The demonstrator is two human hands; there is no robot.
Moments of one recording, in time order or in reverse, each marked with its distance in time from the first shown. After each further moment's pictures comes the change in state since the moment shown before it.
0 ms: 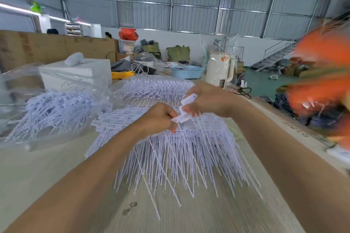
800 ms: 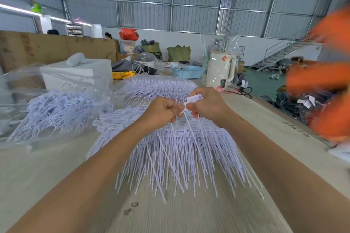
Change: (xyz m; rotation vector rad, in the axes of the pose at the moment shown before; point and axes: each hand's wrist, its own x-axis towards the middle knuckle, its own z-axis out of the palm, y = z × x) left_hand 0.004 0.010 0.001 -0.102 0.153 0.095; right_hand 0.020 0.030 0.027 0.376 0.333 0.054
